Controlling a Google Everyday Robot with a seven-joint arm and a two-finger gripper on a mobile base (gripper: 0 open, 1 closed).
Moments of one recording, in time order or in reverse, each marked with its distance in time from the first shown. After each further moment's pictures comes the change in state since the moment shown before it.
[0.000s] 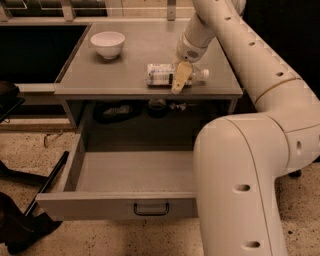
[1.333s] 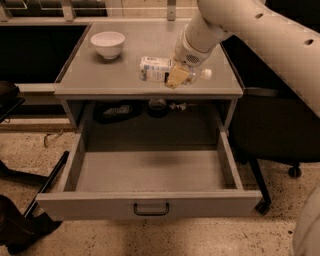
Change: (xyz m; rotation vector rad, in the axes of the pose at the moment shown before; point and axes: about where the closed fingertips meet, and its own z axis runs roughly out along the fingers) arm -0.039 0.068 -0.070 0.172 -0.037 0.037
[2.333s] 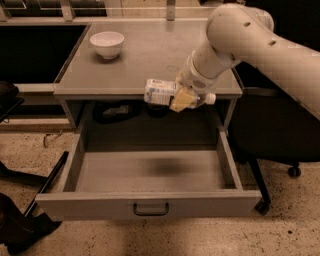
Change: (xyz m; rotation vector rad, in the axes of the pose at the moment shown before) arm 0.024 0.057 0.015 -0.065 -0.023 0.036
